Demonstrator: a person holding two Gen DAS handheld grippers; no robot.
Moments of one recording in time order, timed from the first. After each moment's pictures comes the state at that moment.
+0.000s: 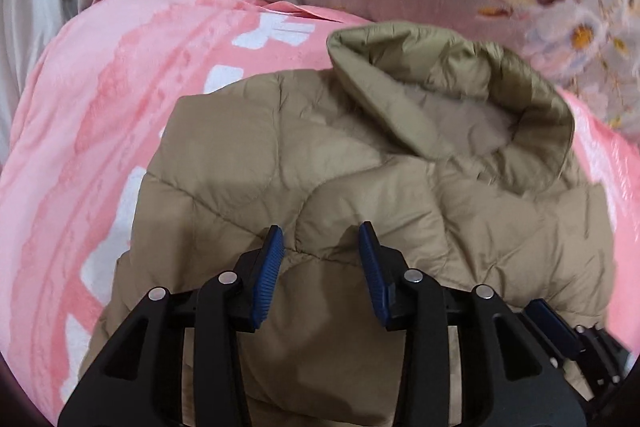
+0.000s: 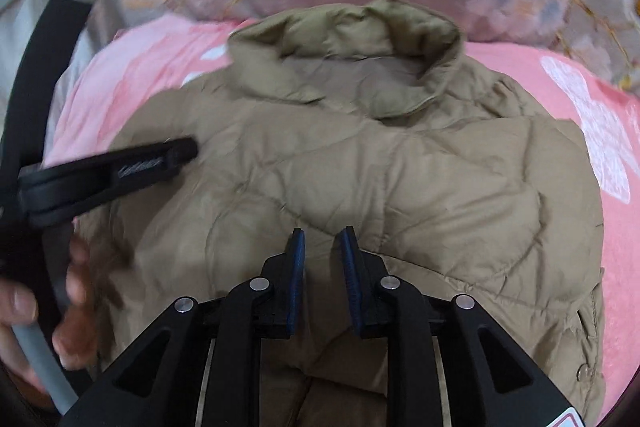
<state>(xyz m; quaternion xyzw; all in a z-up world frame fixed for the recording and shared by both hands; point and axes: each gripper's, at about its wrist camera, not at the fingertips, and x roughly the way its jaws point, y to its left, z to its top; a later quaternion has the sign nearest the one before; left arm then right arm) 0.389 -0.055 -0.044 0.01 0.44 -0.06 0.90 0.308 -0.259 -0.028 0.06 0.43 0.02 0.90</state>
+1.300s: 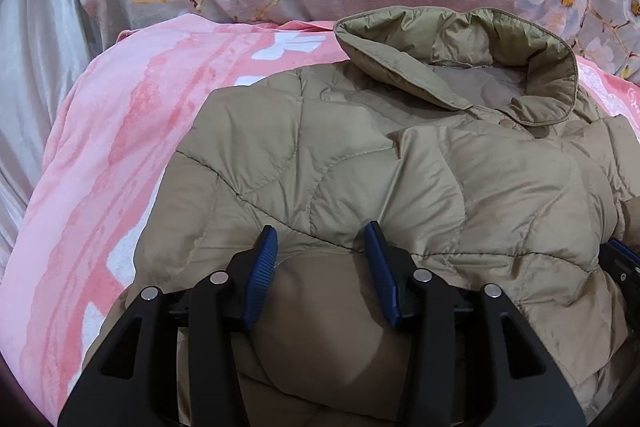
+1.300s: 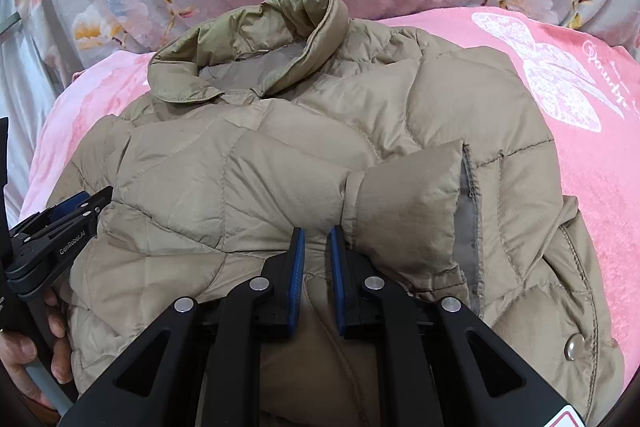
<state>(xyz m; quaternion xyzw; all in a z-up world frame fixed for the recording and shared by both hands) 0.350 -0.056 -0.070 0.08 0.37 -0.02 0.92 0.283 -0.327 -0.059 0.14 0.40 -0.05 0.90</state>
